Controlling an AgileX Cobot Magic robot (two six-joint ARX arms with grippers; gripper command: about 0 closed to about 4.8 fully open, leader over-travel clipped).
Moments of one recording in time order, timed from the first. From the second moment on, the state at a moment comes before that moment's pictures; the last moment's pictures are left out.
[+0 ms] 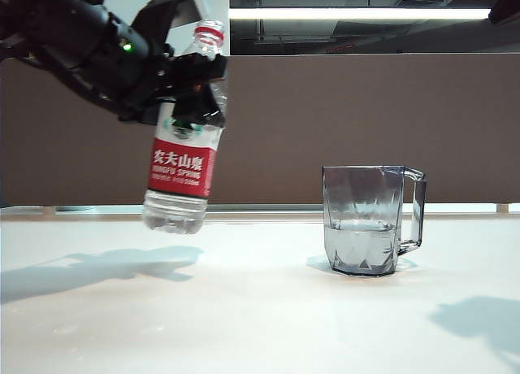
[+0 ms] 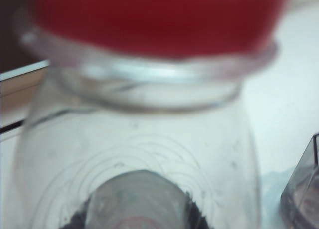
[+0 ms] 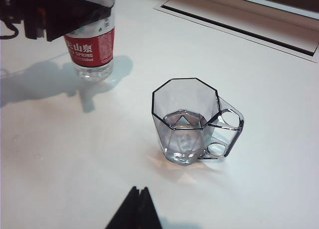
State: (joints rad) left arm -0.59 1.42 0.71 0.44 -0.02 0.05; right arm 0.61 0.44 0.59 -0.56 0.00 0.01
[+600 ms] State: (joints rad) left arm -0.59 1.39 0.47 0.71 -0.02 -0.01; right arm 0.61 0.44 0.59 -0.56 0.00 0.01
